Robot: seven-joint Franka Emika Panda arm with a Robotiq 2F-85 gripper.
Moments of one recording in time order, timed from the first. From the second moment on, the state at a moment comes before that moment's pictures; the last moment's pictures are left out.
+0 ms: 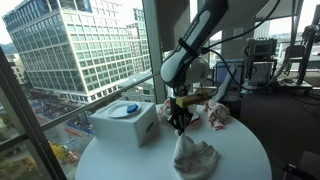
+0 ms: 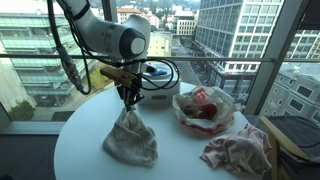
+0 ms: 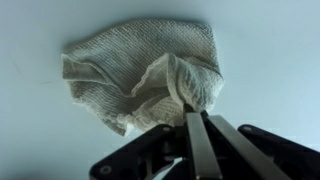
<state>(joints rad) 0.08 0.39 0.09 -2.08 0.11 2.34 0.14</state>
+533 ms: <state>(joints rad) 0.22 0.58 0.09 -1.92 -0.12 2.34 0.13</state>
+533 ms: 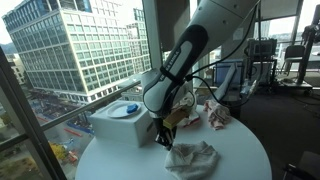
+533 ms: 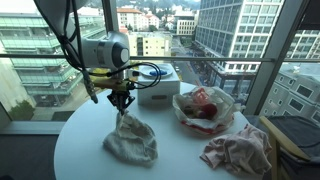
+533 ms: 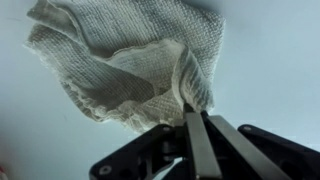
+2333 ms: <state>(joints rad) 0.39 0.88 -0.05 -1.50 -0.49 2.32 0.14</state>
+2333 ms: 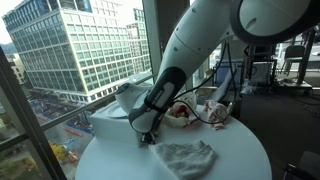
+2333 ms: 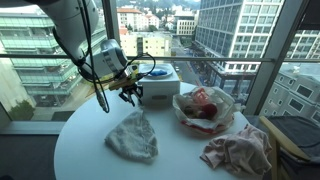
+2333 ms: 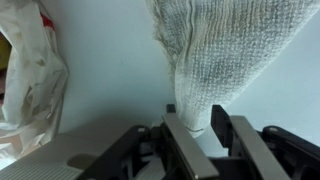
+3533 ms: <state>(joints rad) 0.09 0.74 0.16 -1.75 -0.09 2.26 -0.20</state>
